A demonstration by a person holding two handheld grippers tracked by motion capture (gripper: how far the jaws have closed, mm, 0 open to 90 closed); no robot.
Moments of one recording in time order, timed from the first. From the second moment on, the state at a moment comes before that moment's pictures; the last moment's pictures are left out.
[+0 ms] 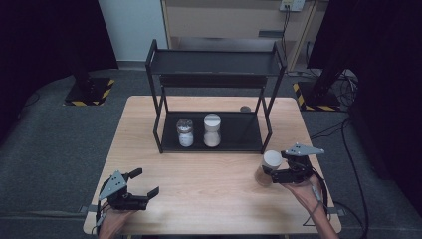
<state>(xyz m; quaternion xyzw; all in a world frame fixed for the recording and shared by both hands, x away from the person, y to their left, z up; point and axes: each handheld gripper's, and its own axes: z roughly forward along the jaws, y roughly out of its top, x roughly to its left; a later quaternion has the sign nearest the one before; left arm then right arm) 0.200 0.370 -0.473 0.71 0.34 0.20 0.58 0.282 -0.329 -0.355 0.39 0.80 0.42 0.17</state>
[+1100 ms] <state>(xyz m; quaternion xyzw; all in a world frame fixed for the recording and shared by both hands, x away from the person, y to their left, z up) 0.200 0.370 -0.472 0.71 0.34 0.20 0.58 0.284 -0.320 -0.361 0.38 0.81 0.41 0.20</state>
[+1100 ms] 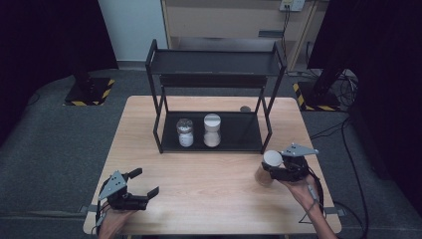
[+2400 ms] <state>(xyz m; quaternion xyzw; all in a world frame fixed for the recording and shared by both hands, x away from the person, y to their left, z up) 0.202 0.371 -0.474 0.71 0.34 0.20 0.58 0.343 -0.276 -0.289 0.29 0.85 0.41 0.16</state>
